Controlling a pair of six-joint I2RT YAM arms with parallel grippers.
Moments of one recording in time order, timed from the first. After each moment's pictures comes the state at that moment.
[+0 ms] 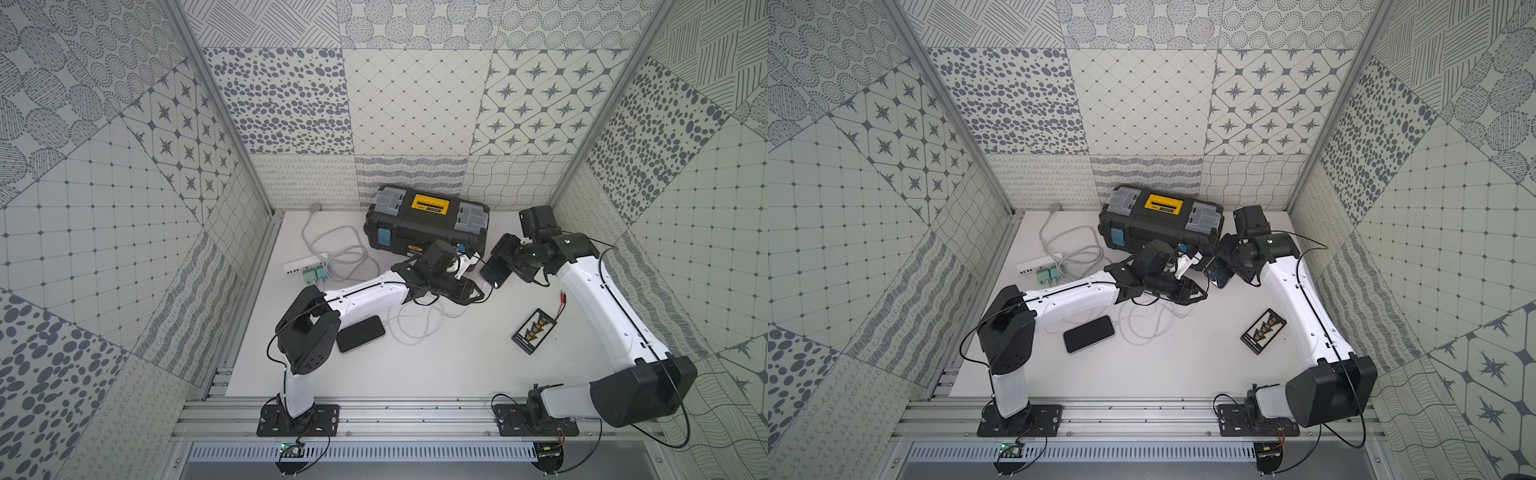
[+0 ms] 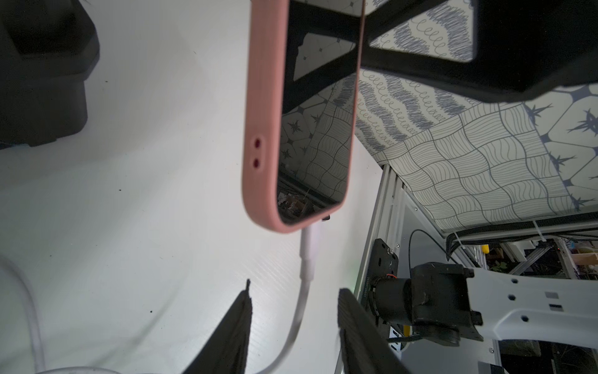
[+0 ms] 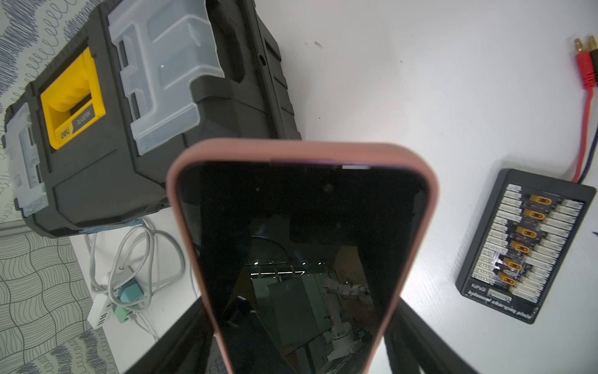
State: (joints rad) left arm -0.81 1.93 1.50 -0.22 0.49 -0.40; right arm 0.19 1.38 1.45 -1.05 0.03 0.84
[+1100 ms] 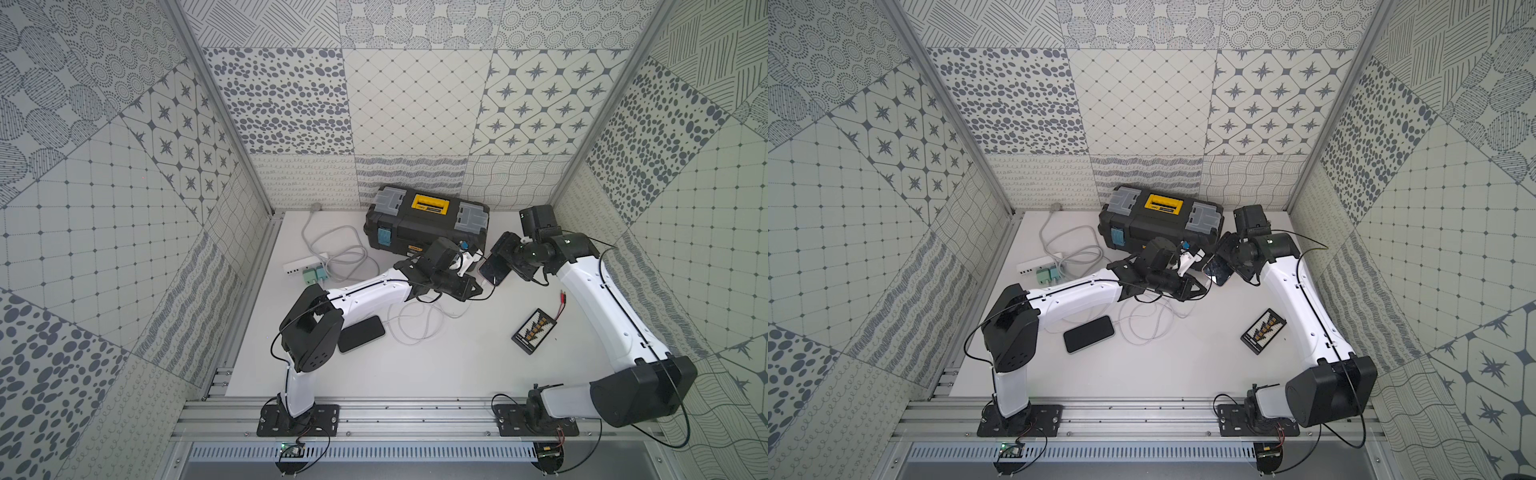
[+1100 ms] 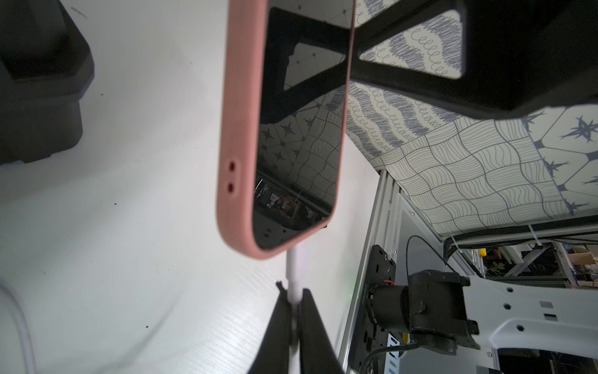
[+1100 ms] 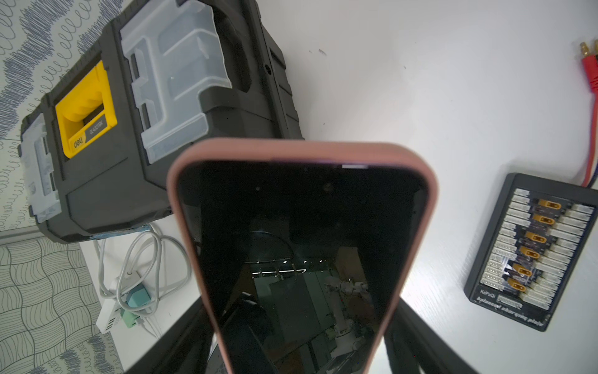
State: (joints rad) left arm -0.81 1.96 1.55 -0.23 0.49 -0.40; right arm 0.19 1.38 1.45 -1.03 0.03 0.85
